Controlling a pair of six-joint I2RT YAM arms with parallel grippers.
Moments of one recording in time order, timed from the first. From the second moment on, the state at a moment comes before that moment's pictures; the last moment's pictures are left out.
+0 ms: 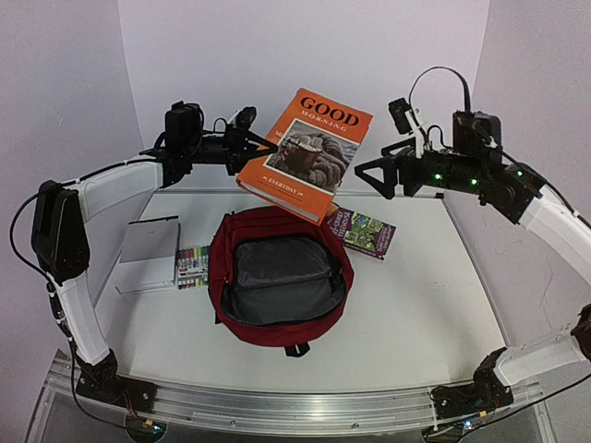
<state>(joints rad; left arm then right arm) -0.46 1.84 1.63 0.20 1.16 -1.01 0.61 1.26 1.39 -0.40 -0.24 -0.08</state>
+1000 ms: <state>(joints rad) -0.54 1.88 1.63 0.19 1.18 -0.98 0.40 1.51 1.29 0.00 -0.82 0.94</state>
